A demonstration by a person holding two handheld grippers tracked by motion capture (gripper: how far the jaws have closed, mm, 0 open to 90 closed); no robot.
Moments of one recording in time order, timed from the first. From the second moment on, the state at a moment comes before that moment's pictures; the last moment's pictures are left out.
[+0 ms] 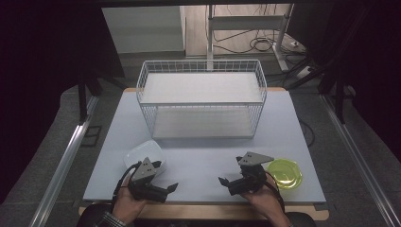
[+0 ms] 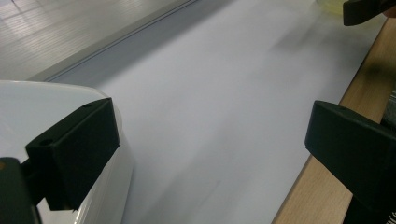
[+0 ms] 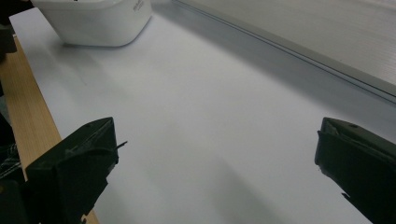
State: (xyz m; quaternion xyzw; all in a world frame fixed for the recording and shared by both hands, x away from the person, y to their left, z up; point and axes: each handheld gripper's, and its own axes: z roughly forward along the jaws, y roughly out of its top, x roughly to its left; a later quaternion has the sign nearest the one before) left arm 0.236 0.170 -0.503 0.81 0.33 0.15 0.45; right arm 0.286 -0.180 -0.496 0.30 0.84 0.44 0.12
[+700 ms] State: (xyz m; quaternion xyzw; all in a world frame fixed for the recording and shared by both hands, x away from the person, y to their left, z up) left arm 0.233 0.170 -0.501 0.81 0.33 0.17 0.45; right arm 0.287 -0.181 -0.497 0.30 0.84 0.44 0.12
